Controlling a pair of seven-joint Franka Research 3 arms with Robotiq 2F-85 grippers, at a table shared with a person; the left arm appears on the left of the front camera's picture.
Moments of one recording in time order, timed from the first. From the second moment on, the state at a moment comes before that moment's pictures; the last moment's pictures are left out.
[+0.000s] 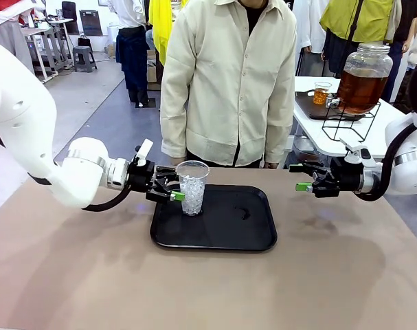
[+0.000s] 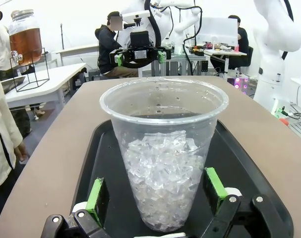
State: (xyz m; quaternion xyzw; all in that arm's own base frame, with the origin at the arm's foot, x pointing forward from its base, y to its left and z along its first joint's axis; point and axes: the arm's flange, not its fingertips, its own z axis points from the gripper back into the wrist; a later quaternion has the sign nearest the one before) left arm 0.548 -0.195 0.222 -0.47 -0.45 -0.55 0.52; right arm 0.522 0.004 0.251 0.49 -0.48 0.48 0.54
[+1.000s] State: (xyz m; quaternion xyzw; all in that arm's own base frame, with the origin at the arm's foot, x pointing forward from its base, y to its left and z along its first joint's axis) left arm 0.542 -0.221 0.216 -0.48 -0.45 -0.56 0.51; right arm 0.522 0.004 0.251 0.49 -0.48 0.48 0.54
